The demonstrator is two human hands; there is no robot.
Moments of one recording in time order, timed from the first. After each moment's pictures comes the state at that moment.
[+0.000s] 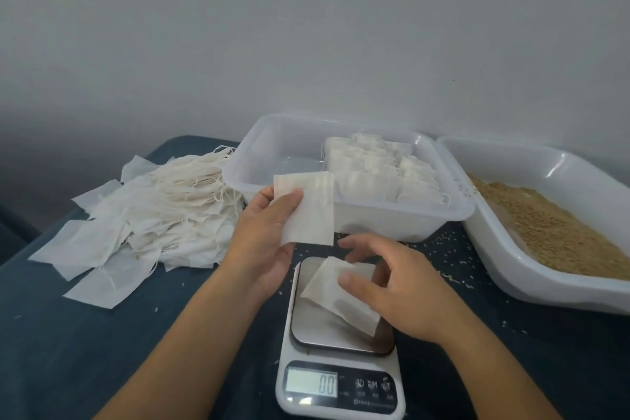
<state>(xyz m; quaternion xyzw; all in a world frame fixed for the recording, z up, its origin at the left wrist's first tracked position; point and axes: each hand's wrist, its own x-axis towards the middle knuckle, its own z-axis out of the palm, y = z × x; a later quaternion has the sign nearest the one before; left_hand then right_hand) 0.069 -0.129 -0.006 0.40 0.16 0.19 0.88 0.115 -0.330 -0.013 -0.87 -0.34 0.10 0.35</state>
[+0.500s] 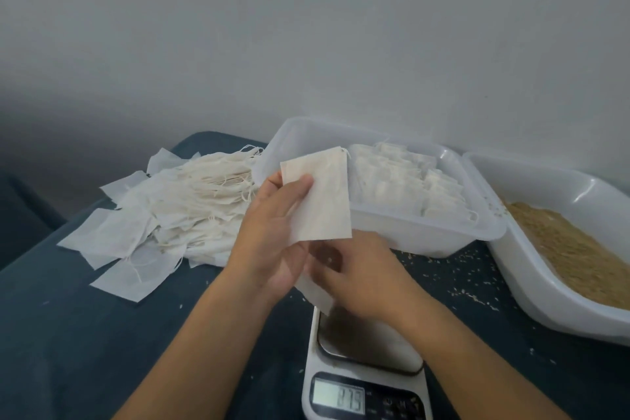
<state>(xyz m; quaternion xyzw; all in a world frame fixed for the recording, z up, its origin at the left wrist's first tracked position) 0.046 -0.114 0.017 0.32 0.07 0.22 0.92 0.103 -0.240 0.003 -0.84 -0.46 0.02 0.28</state>
